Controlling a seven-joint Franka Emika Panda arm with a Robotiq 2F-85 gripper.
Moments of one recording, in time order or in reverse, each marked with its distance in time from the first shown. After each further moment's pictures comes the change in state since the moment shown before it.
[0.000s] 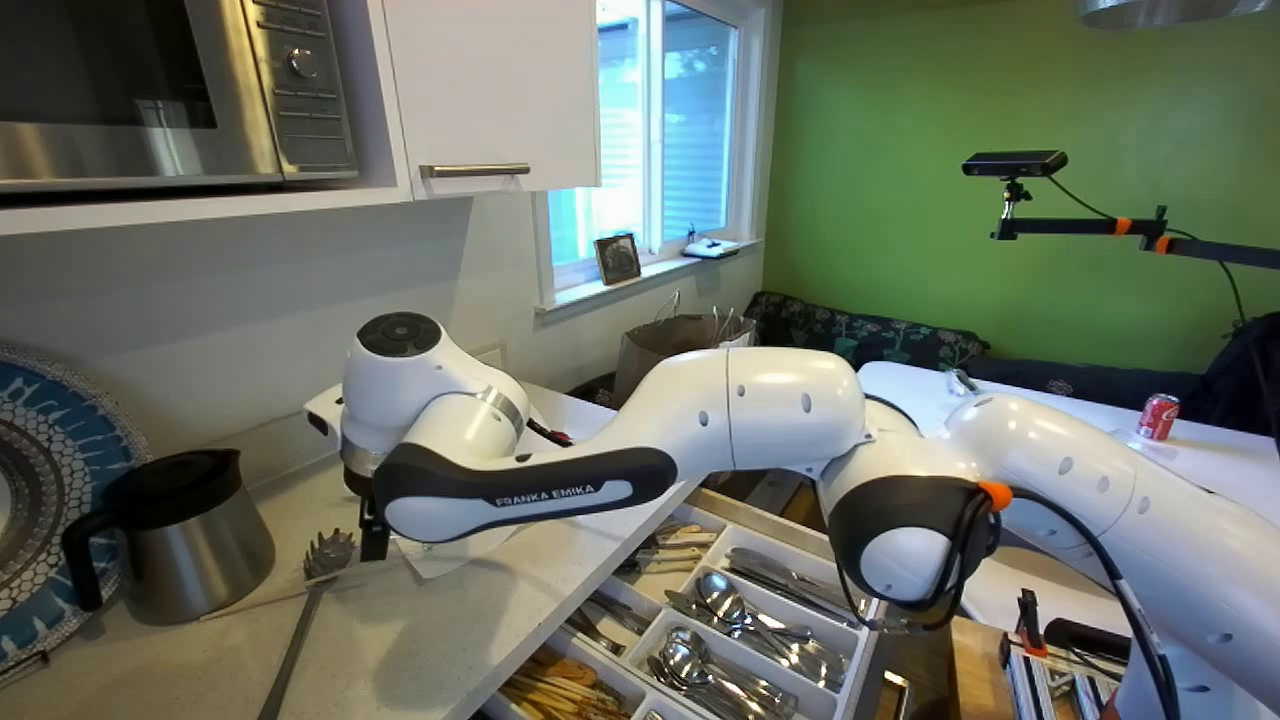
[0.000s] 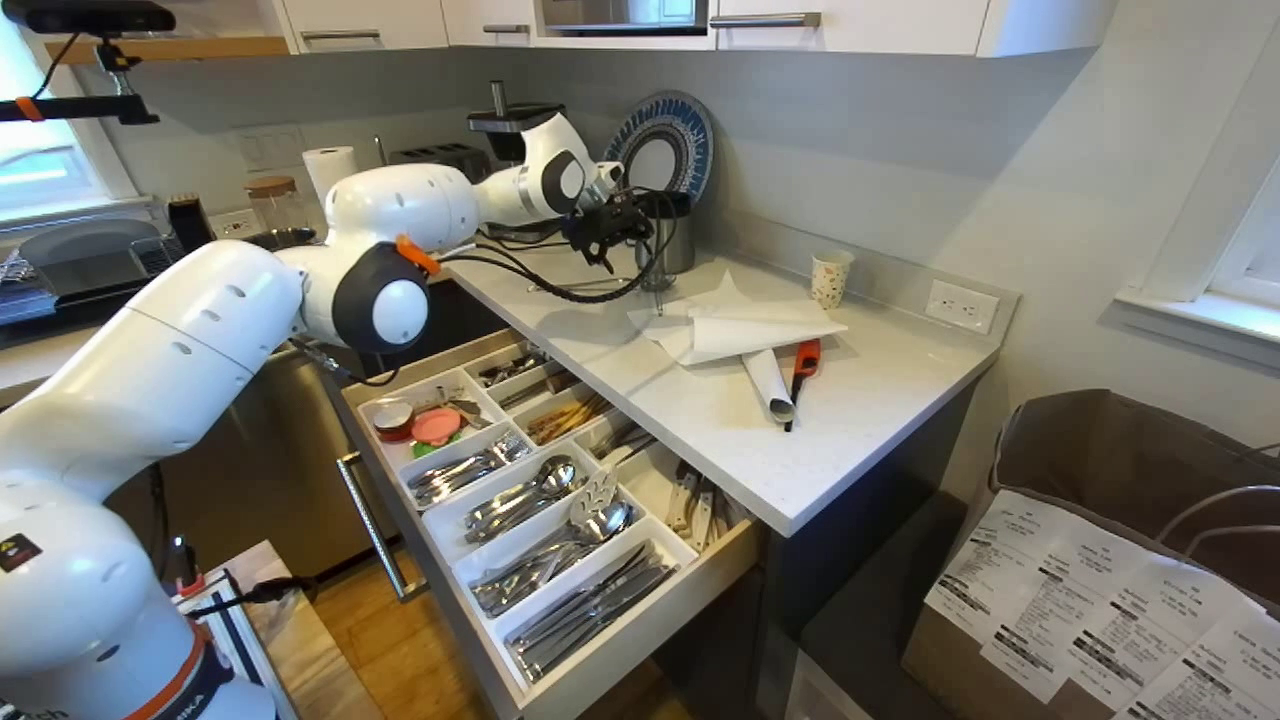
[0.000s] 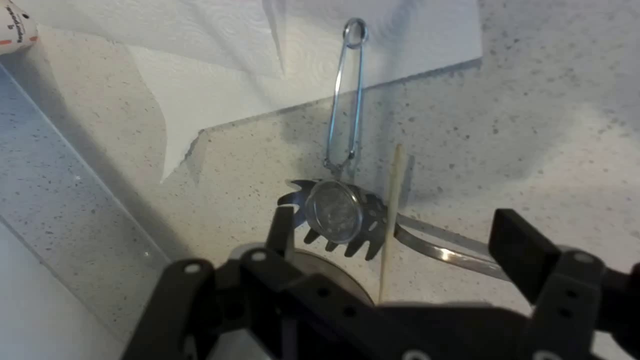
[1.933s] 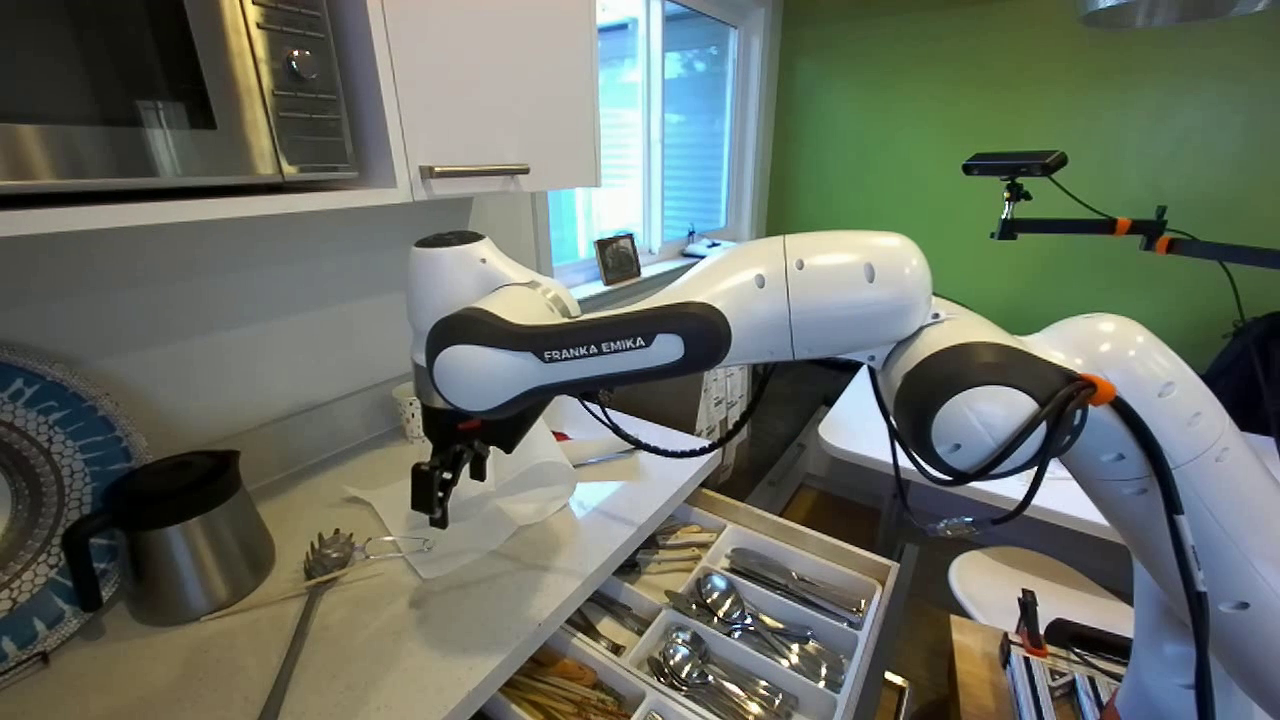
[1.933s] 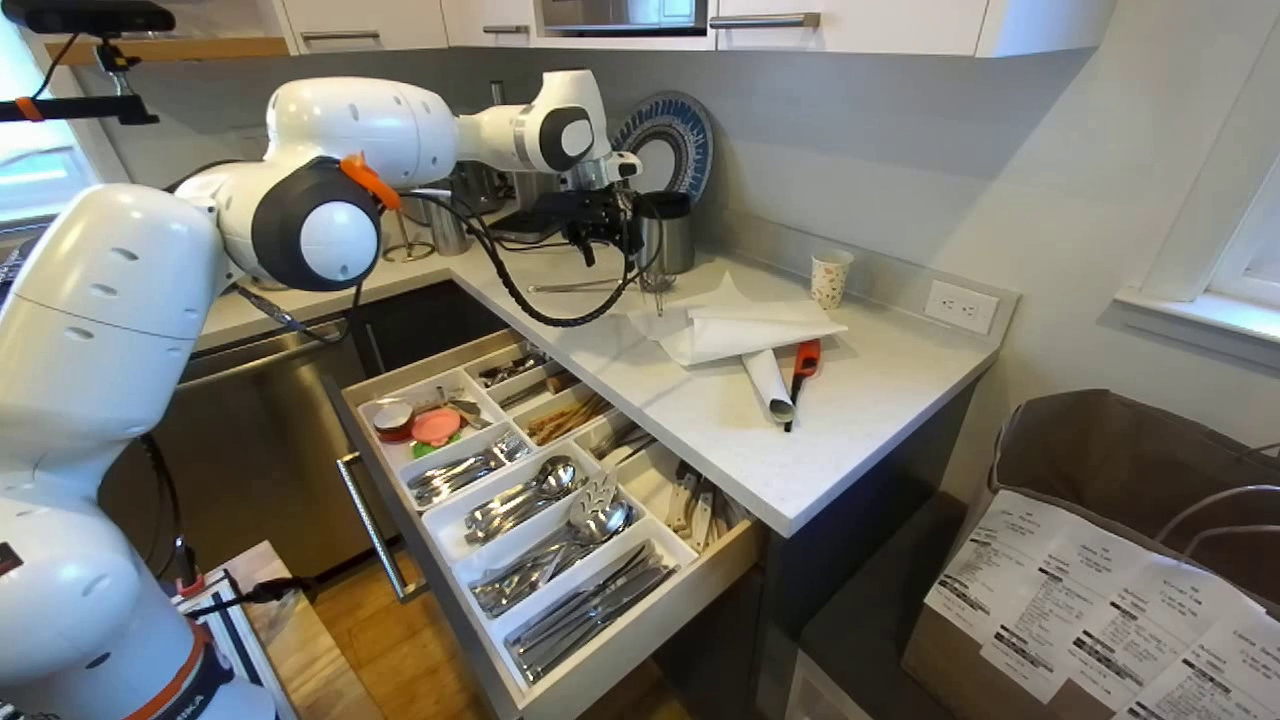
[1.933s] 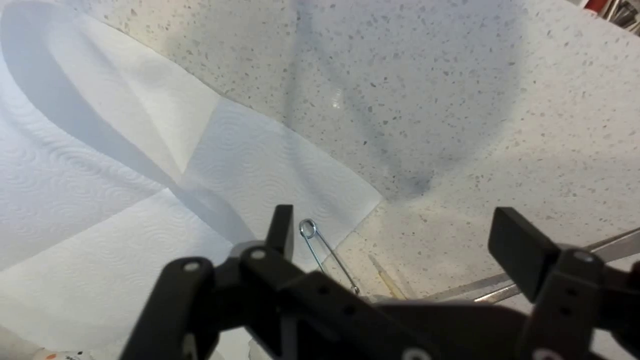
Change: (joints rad) arm -0.087 -0.337 0.031 -0.373 0.187 -0.262 0.464
